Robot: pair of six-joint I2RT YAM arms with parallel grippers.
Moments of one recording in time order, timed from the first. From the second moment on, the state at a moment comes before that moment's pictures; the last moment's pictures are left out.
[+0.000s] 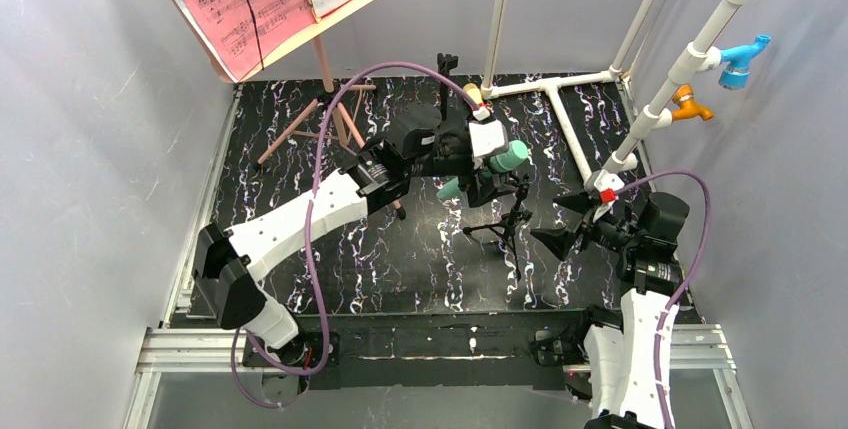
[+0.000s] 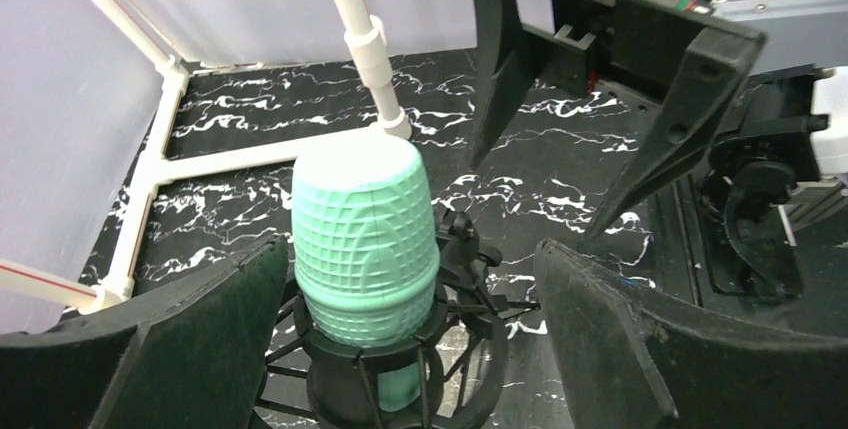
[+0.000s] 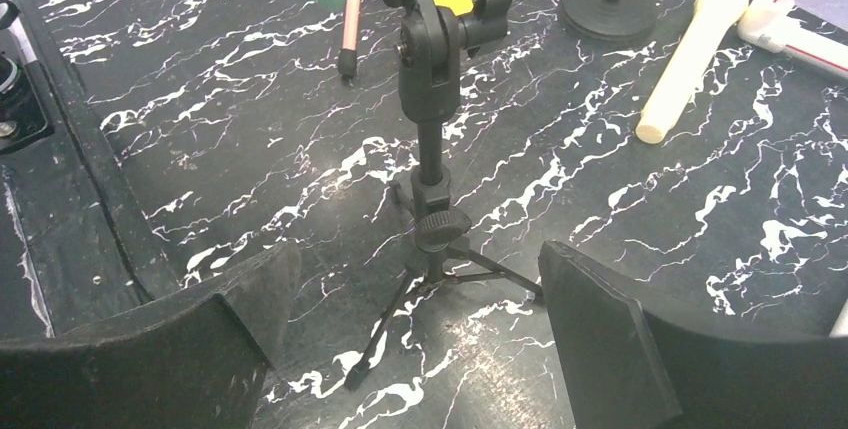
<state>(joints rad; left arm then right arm) -0.90 1.53 1.44 -0.10 0.52 0.33 -0.28 0.57 0.56 -0.44 -1.22 -0.41</state>
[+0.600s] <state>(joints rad) -0.93 1.59 1.51 -0.09 0.41 0.36 -0.29 0.54 0.54 -0.39 -1.21 -0.36</state>
